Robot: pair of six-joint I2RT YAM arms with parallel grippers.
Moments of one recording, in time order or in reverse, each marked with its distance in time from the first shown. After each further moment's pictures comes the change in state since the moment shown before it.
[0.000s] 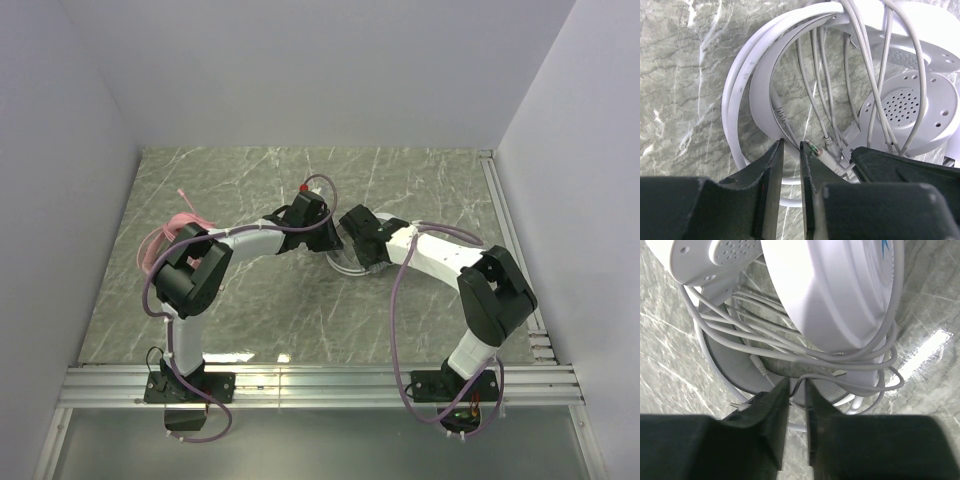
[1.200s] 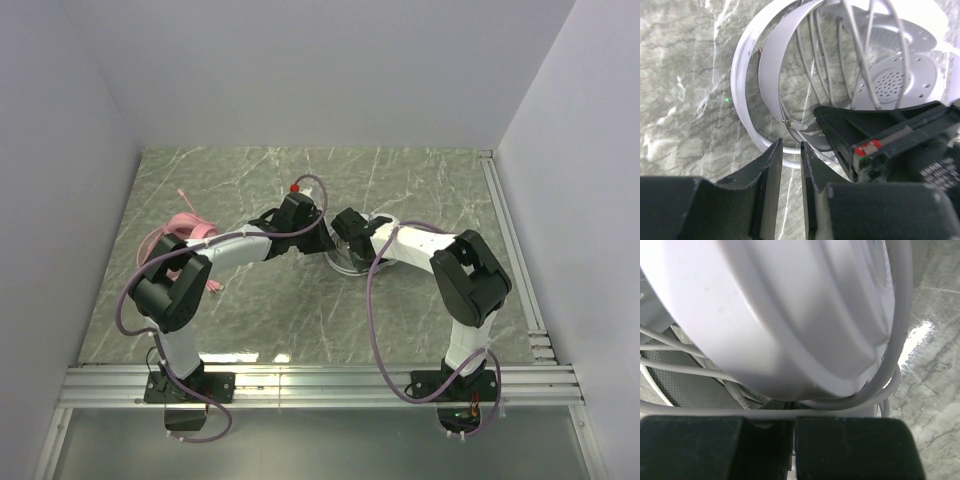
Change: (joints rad) left arm 0.002 -0.163 -0.114 -0.011 -0.011 0.024; right arm -0.008 0.171 0.066 -0.036 -0.024 0.089
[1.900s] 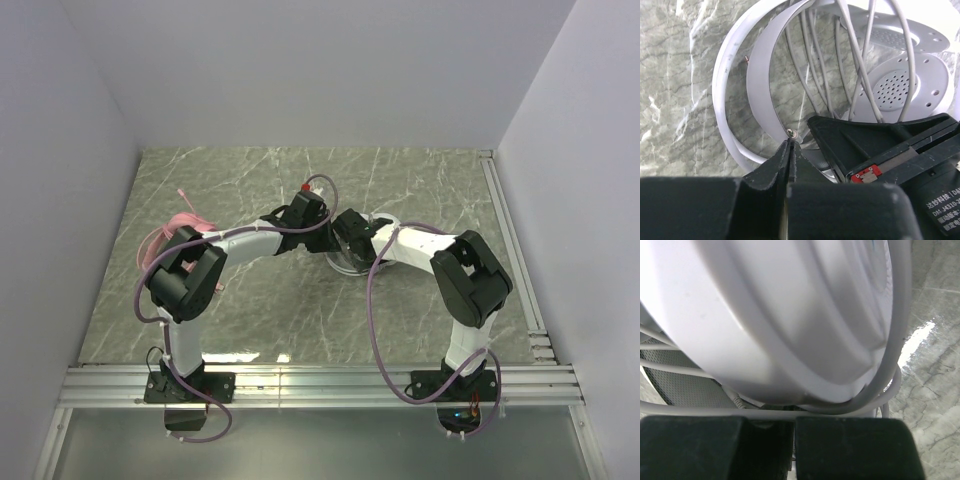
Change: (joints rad) left arm -0.016 0.116 0.100 -0.018 0.037 0.018; right arm -0.001 -0.005 -0.019 0.033 -0.005 -0.006
